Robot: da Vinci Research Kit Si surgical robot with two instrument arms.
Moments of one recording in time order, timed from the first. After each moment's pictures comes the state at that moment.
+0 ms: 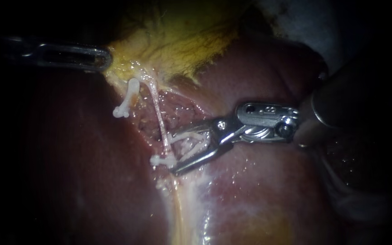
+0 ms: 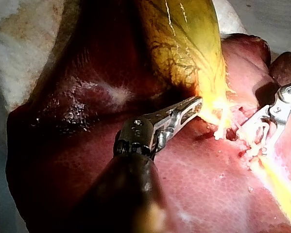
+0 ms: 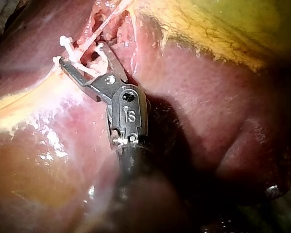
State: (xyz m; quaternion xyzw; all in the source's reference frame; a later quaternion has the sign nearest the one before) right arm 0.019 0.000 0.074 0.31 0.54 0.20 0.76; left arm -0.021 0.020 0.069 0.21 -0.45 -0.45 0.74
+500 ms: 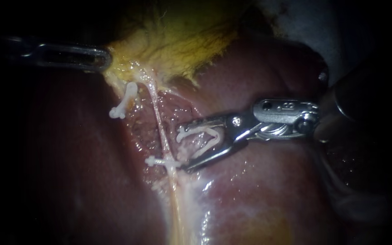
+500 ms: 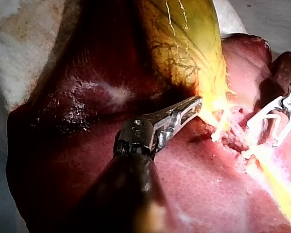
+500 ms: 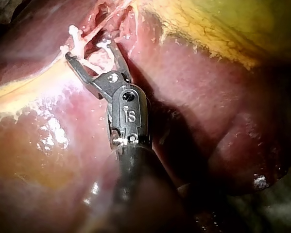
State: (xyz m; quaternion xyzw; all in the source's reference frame) right arm 0.017 0.001 0.071 0.29 0.54 0.20 0.77; left arm -0.021 0.020 0.069 0.21 -0.45 -0.45 0.74
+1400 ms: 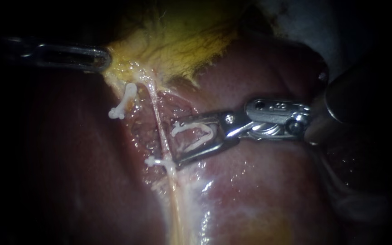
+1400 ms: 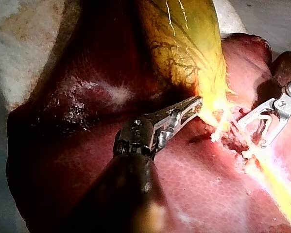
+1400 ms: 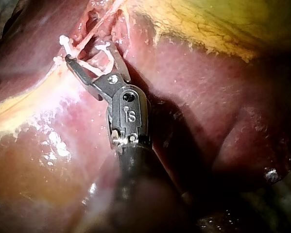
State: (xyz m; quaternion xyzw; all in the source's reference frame) right arm 0.018 0.000 0.074 0.32 0.52 0.24 0.76; left arm -0.021 0.020 0.069 0.21 -0.45 -0.45 0.74
